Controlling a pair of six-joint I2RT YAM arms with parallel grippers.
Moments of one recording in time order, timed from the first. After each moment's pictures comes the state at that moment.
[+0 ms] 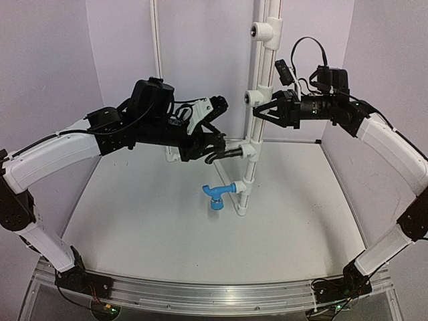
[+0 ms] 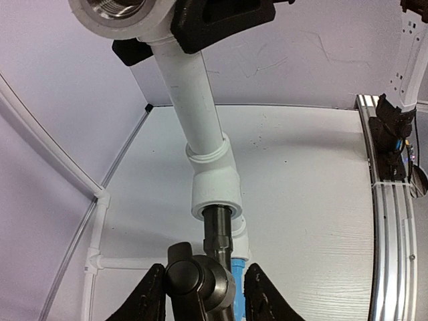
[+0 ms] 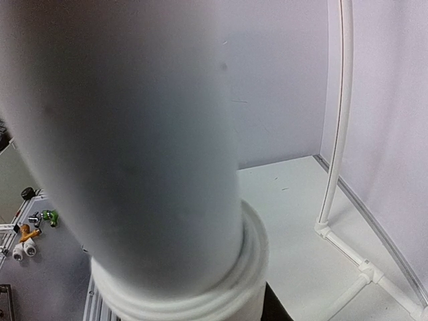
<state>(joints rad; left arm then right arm) -0.98 1.54 1.59 -0.44 0.23 0.36 0.46 1.50 1.60 -0.37 -0.96 -0.14</state>
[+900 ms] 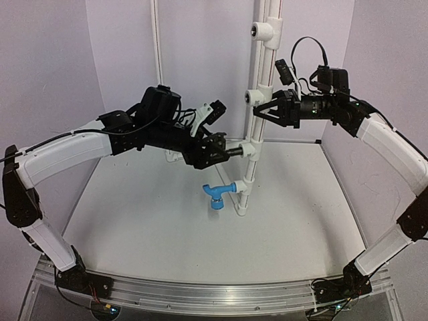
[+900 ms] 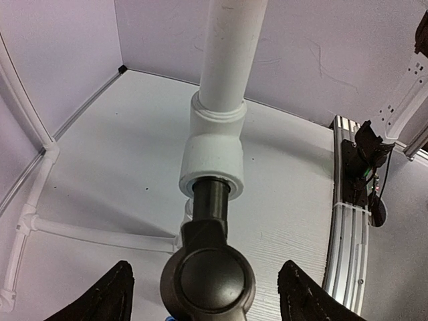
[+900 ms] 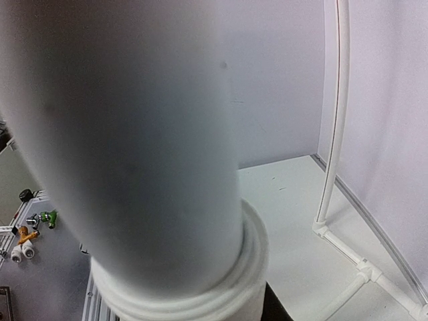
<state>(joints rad) -0.91 1.60 1.57 -0.43 0.34 0.10 0.46 1.50 1.60 -0.37 -0.96 -0.13</state>
